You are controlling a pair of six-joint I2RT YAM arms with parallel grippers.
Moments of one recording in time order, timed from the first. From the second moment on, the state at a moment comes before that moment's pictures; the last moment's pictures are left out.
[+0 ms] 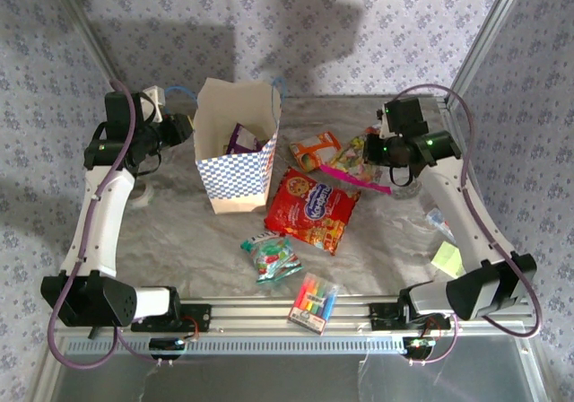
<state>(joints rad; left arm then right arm) -0.03 1.29 1.41 -0.74 0.29 -0.37 0.31 1.35 1.49 -0.99 -0.02 0.33</state>
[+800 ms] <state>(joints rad) -0.04 1.39 1.50 -0.79 0.33 -0.35 0.75 1.38 1.92 -1.09 0.16 0.08</state>
